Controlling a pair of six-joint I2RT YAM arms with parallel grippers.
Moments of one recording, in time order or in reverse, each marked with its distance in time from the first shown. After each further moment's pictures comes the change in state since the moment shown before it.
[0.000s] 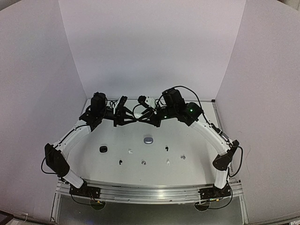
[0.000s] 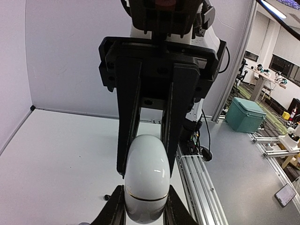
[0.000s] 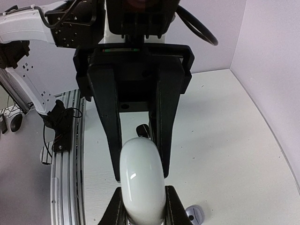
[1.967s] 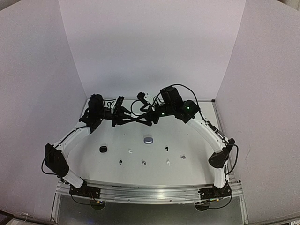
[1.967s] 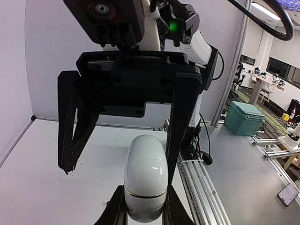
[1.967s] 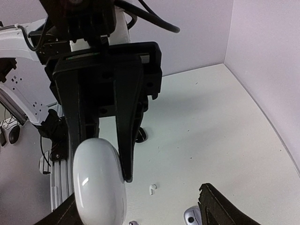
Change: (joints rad) left arm 0.027 -0.014 -0.086 0.217 0.044 -0.101; right arm -0.020 0.080 0.100 -0.016 0.003 0.064
